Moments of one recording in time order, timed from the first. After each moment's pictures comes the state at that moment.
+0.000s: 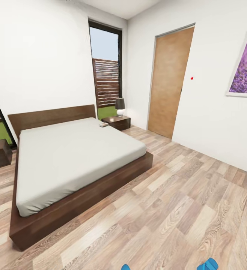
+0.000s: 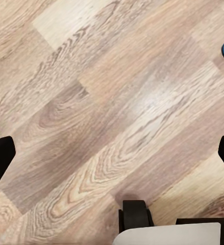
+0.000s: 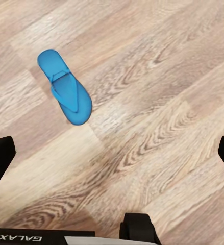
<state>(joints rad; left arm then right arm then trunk) -0.28 0.12 0.00 -0.27 0.00 0.04 -0.10 -0.26 0.11 0.10 -0.28 0.01 -0.01 -0.15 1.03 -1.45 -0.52</state>
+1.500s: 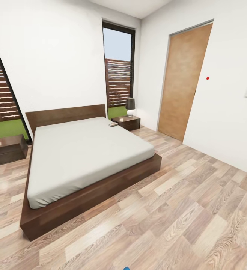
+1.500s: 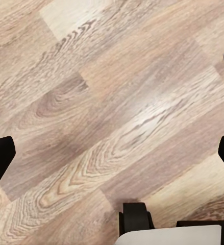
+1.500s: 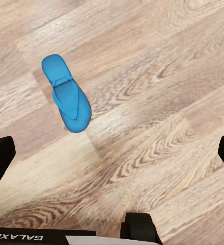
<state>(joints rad) -0.28 0.12 0.00 -0.27 0.00 0.03 -0.10 -0.26 0.11 0.10 -0.28 0.01 -0.01 -0.14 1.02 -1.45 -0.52</state>
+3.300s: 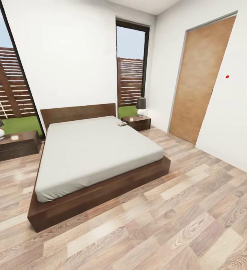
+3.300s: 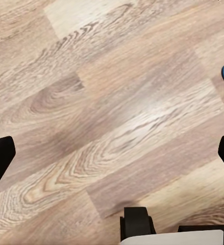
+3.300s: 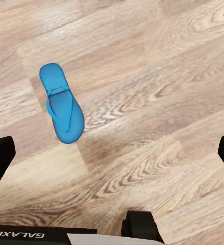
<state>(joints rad) -0.28 0.12 0.00 -0.27 -0.01 0.00 -0.10 -0.26 0.12 0.10 -0.28 0.01 -0.01 -0.14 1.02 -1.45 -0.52</state>
